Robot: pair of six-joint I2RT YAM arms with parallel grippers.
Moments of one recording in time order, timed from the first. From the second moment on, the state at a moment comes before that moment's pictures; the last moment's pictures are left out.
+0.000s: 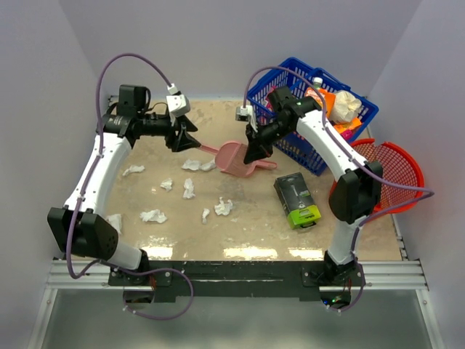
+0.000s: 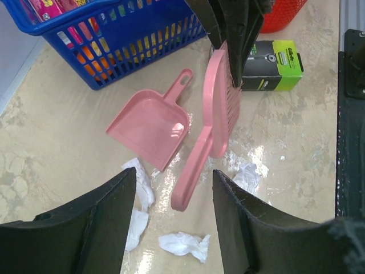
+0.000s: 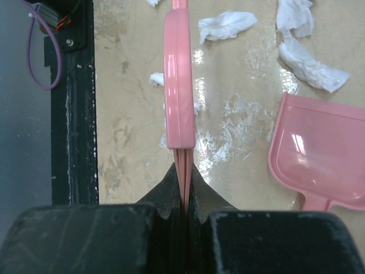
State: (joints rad) left arm -0.14 1.48 1.52 -0.76 1.03 0.66; right arm 0.42 1.89 1.86 -1.18 -0.90 -0.72
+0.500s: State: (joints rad) left arm -0.14 1.54 1.53 -0.86 1.10 0.68; right arm 0.44 1.89 1.92 -1.15 -0.91 -0.68
